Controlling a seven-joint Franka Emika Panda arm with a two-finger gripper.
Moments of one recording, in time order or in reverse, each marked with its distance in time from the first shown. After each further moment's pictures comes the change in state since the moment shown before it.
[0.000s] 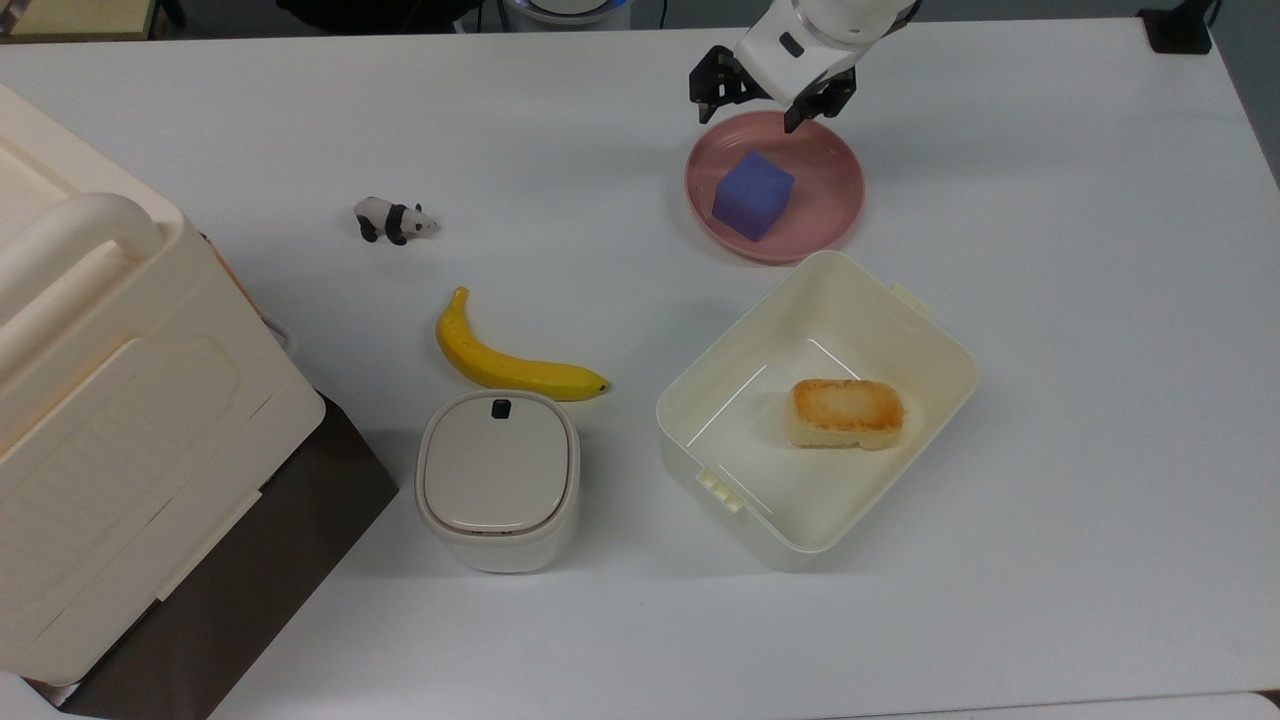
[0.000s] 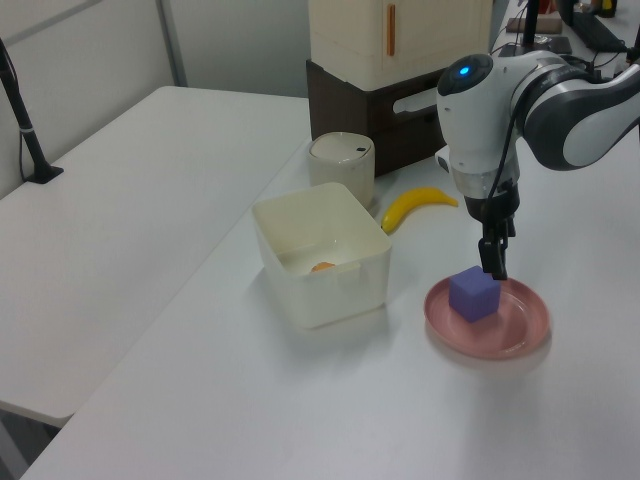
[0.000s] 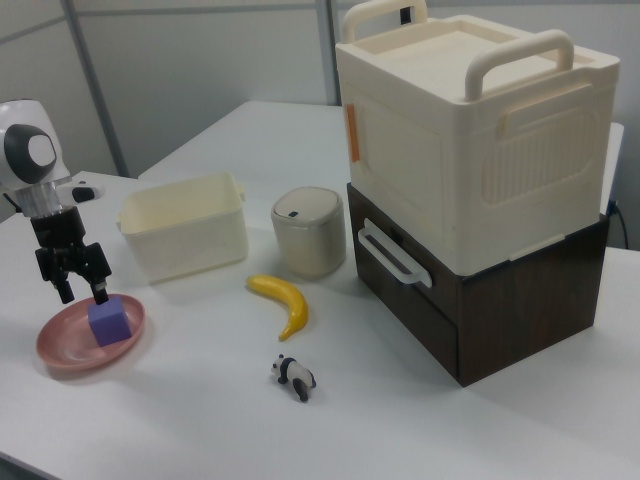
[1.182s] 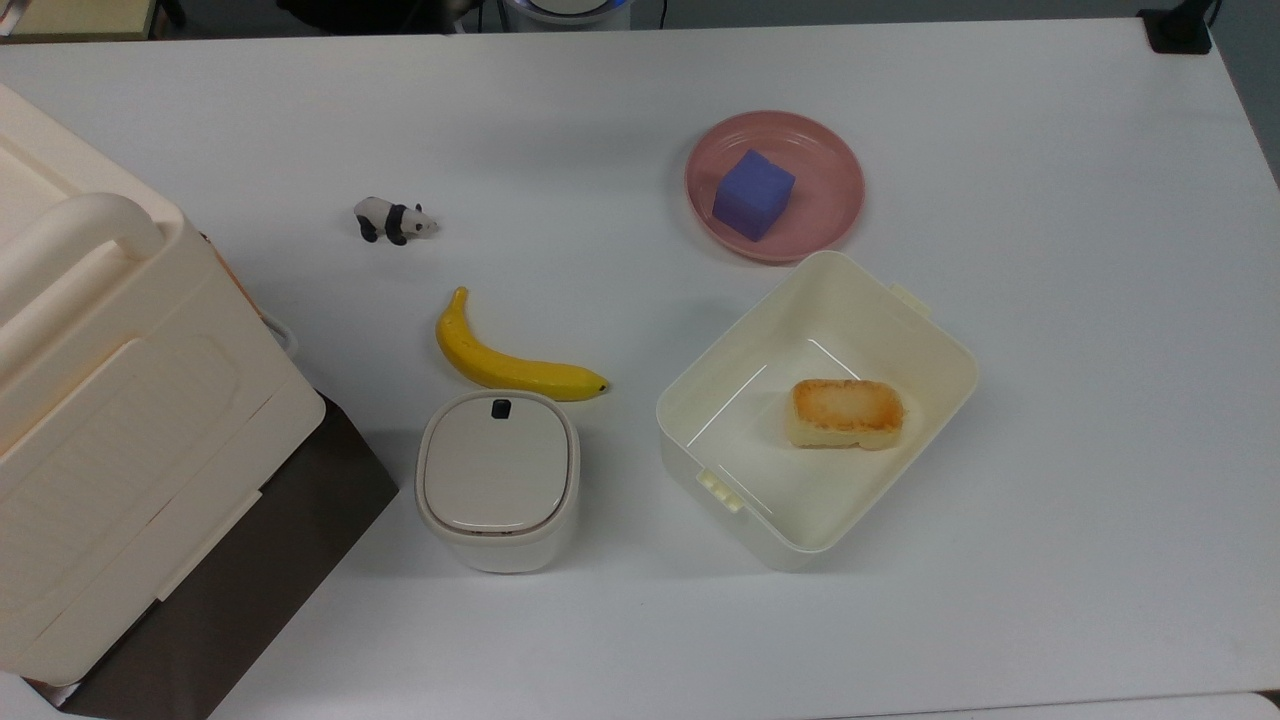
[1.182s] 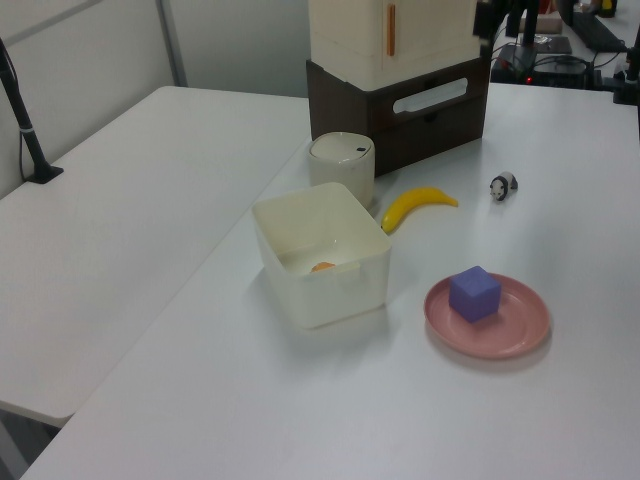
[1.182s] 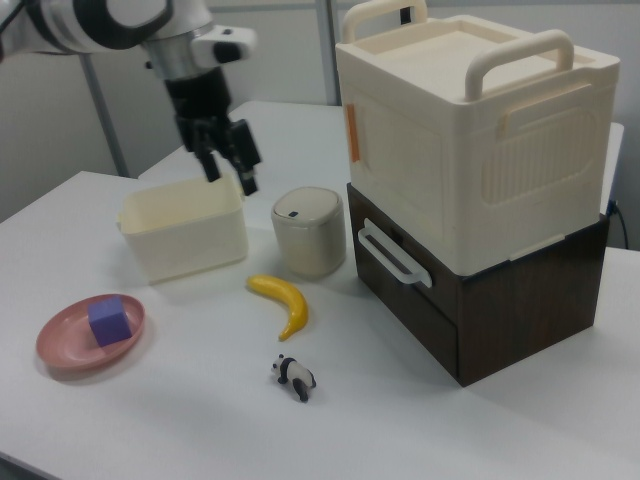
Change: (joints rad) arm -0.074 -0.160 -0.579 0.377 0.077 -0.175 -0.371
